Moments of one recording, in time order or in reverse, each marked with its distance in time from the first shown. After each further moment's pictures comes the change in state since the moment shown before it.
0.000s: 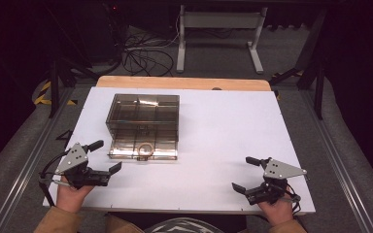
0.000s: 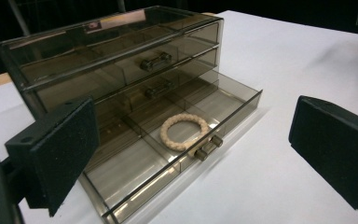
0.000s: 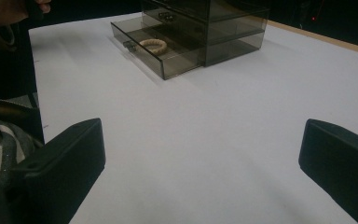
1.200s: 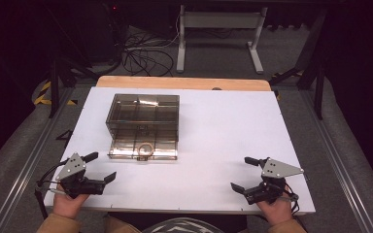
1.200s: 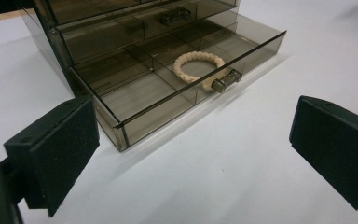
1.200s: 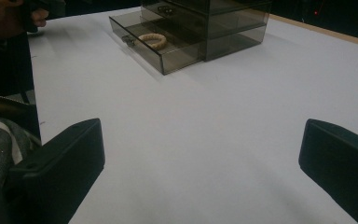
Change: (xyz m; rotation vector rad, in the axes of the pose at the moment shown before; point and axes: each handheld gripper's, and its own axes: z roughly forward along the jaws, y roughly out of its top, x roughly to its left) left arm 0.009 -0.040 -0.006 0.098 0.015 -0.053; right arm -0.001 -0.002 0.005 0.017 0.002 0.003
